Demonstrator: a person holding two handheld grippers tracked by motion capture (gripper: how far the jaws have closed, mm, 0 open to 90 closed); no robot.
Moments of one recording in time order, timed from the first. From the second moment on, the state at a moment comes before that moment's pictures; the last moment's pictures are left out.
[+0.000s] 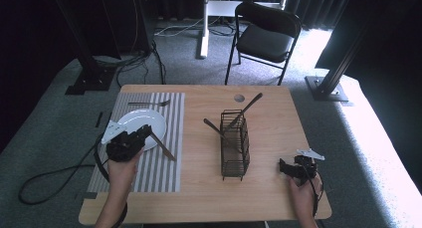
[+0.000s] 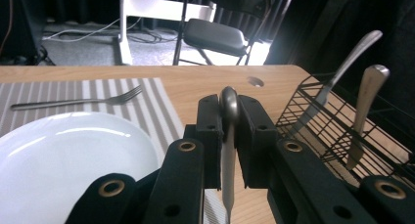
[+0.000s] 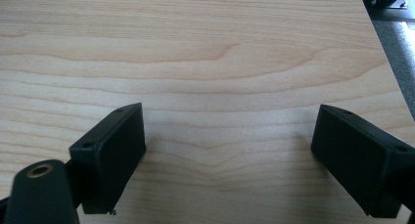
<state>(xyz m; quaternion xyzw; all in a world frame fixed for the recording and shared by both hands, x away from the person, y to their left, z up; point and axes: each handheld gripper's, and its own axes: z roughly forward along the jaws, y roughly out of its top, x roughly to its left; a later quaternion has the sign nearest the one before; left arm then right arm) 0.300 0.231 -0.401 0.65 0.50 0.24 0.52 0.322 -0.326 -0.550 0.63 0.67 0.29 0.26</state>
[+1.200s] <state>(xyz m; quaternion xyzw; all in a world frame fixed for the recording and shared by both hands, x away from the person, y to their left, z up) 0.295 0.322 -0.479 0.57 0.62 0.21 0.49 0.322 -0.326 -0.550 0.63 0.67 0.29 0.26</state>
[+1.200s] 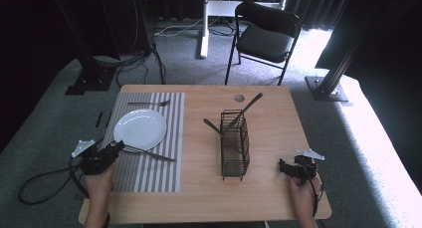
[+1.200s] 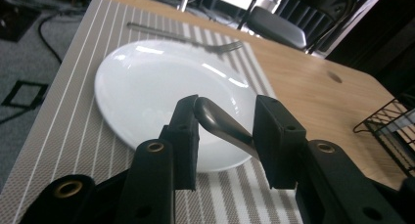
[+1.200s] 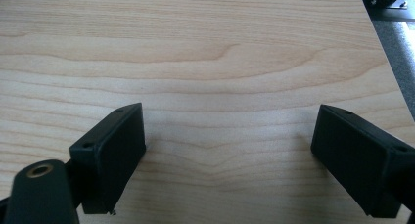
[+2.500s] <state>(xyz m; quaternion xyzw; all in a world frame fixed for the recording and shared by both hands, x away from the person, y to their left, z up) 0.311 0.343 -0.536 0.59 0.68 0.19 0.39 0.322 -0.326 -0.550 0.63 0.67 0.29 0.26</state>
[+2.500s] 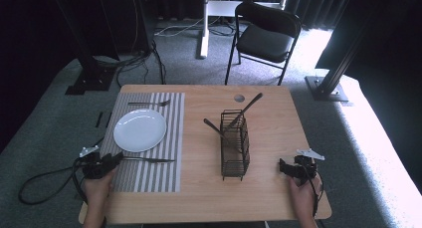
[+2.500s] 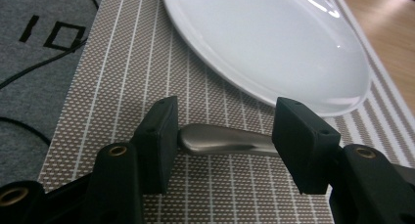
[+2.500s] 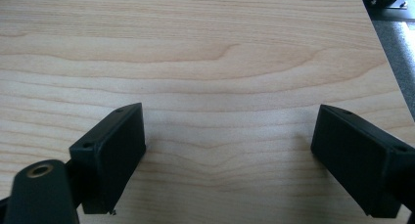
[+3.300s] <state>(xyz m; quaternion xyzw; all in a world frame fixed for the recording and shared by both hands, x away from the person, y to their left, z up) 0.263 0.317 -0.534 0.66 0.61 0.22 0.37 0.322 -0.326 -0.550 0.63 0.67 0.29 0.26</state>
